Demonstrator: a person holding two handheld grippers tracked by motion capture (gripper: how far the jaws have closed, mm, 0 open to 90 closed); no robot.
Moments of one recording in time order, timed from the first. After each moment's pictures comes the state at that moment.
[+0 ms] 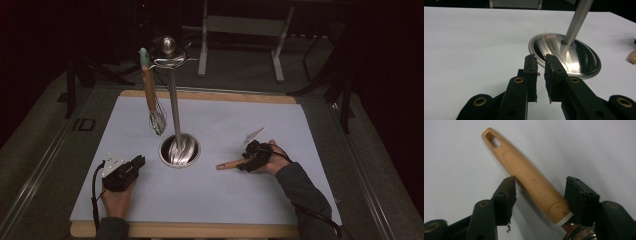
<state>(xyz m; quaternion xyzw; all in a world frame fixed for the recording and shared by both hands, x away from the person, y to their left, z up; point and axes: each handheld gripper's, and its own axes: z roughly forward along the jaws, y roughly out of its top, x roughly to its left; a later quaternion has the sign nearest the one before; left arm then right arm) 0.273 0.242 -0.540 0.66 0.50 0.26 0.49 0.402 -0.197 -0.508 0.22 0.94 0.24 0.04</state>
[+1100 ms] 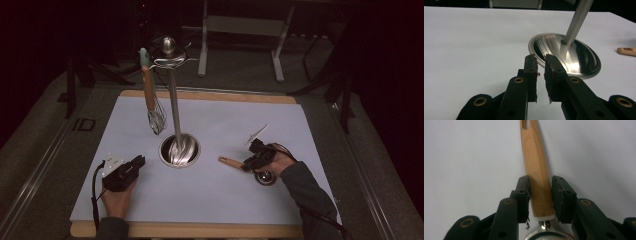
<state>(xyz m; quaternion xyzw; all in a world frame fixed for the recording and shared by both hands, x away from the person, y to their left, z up) 0.273 0.243 -0.540 0.66 0.50 0.26 0.50 0.401 -0.206 -0.499 0.27 0.94 0.22 -0.03</state>
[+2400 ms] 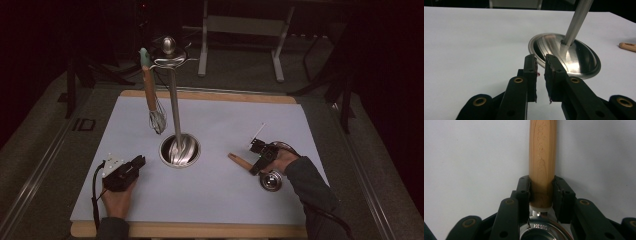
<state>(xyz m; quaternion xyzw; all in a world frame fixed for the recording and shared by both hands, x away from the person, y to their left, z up) 0.273 0.243 -0.540 0.66 0.50 0.26 0.50 0.406 -0.209 -0.496 0.31 0.94 0.10 -0.07</state>
